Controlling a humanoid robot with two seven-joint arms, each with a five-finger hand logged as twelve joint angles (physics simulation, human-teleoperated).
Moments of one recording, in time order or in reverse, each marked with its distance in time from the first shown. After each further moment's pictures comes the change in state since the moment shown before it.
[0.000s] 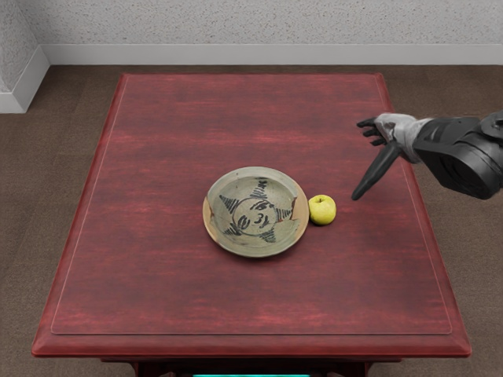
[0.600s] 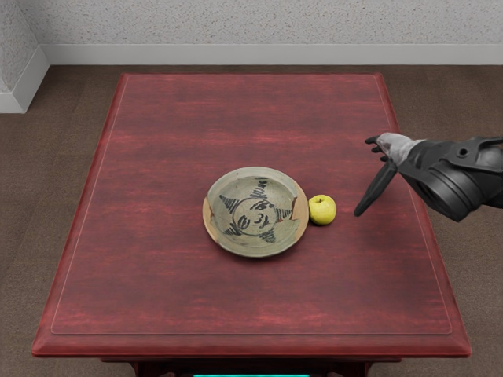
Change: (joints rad) left arm 0.000 0.000 0.000 0.000 0.000 0.000 0.000; right arm 0.017 0.089 -0.134 -0.002 0.003 -0.140 0.000
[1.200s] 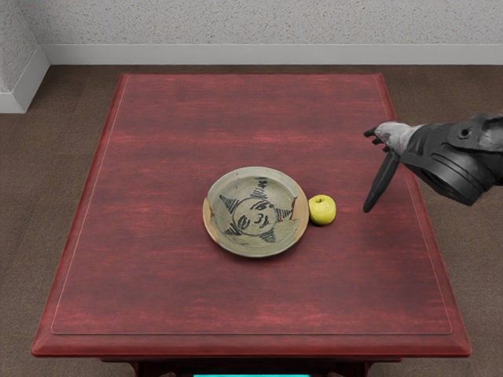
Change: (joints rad) left arm 0.000 0.000 0.000 0.000 0.000 0.000 0.000; right arm 0.203 0.040 -0.172 0.008 0.067 0.097 0.000
